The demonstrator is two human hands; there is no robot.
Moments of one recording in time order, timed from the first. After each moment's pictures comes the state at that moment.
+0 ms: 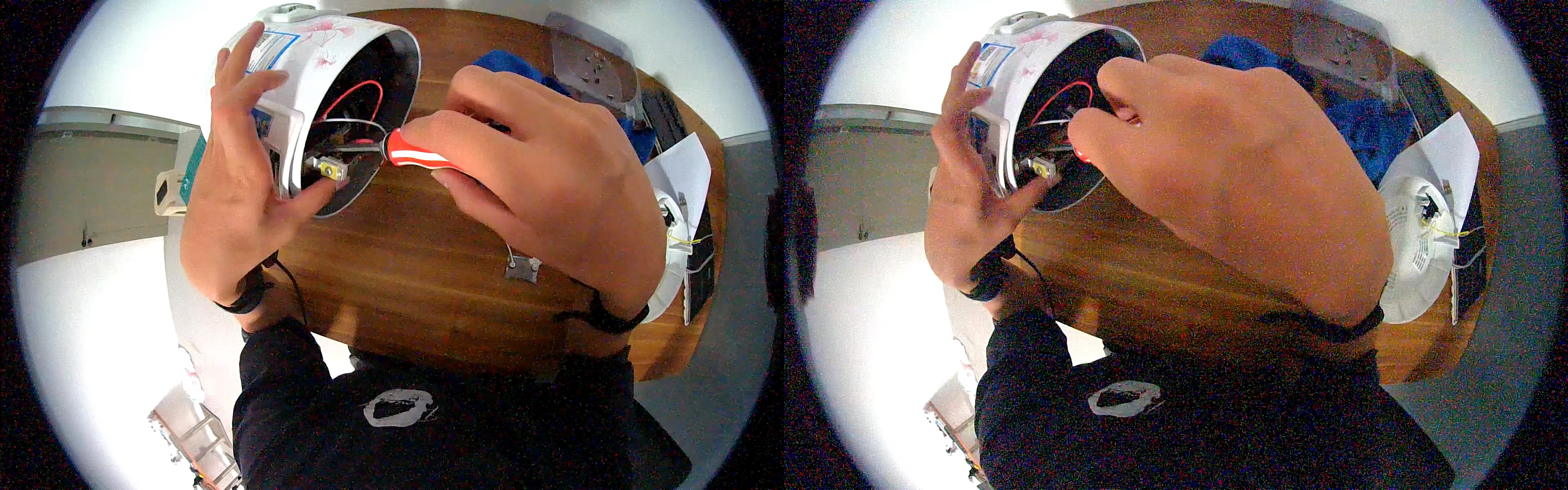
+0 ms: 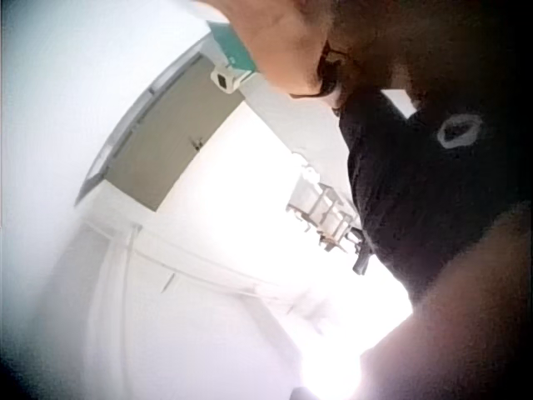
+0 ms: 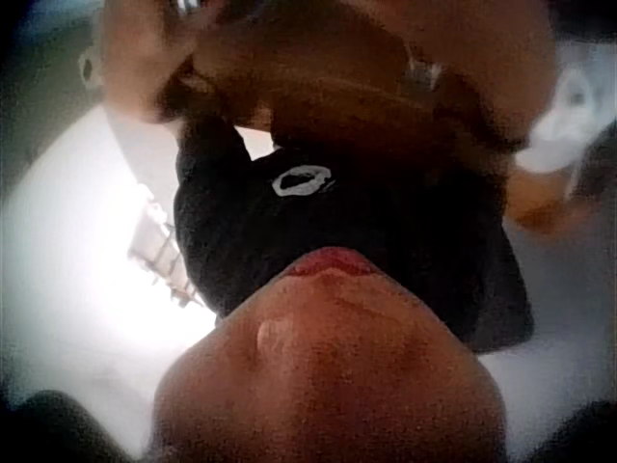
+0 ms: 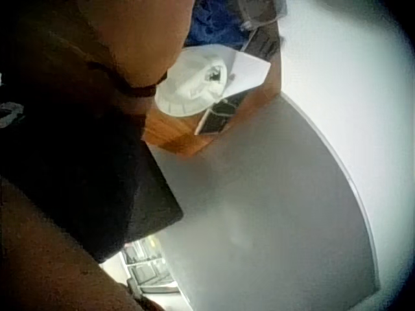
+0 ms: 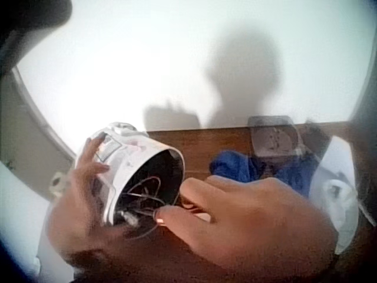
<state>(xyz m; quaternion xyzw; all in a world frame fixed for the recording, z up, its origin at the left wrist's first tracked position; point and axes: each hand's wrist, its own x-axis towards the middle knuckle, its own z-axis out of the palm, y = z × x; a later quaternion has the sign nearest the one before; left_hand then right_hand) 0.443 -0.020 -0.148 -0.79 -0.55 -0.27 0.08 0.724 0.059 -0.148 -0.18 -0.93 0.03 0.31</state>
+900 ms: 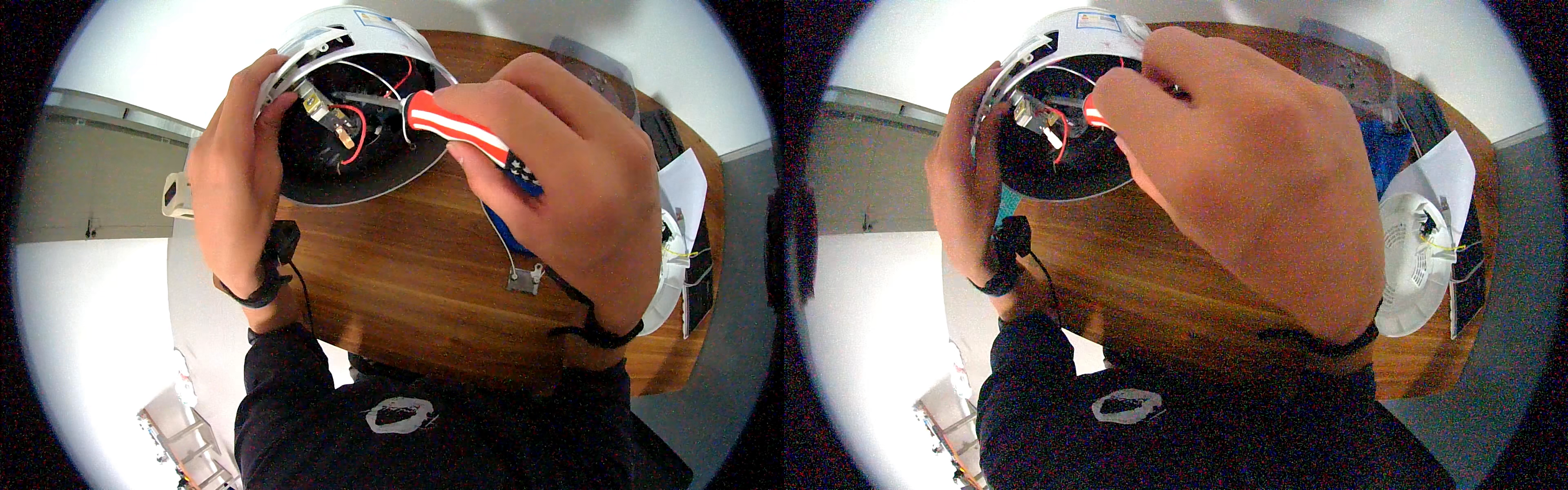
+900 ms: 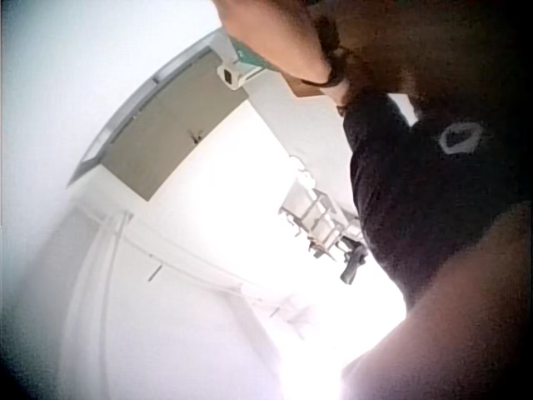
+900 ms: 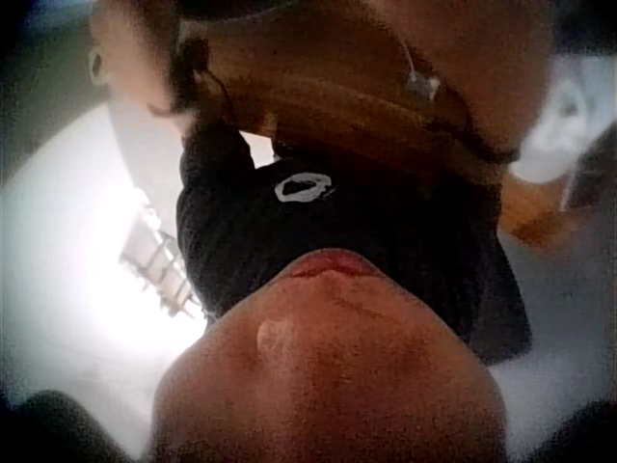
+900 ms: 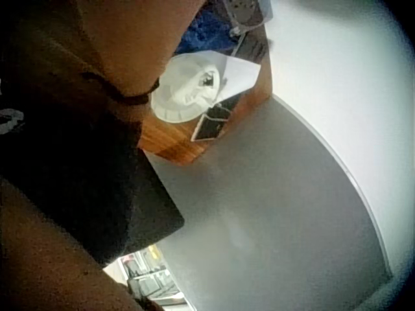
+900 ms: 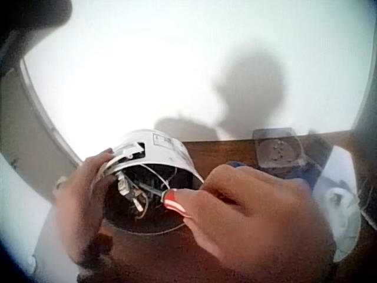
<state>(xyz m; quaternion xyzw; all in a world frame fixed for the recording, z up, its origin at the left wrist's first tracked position) 0.444 0.010 -0.148 -0.68 -0.65 -0.31 0.16 0.709 0.065 -0.140 -0.17 -0.86 0.07 0.48</state>
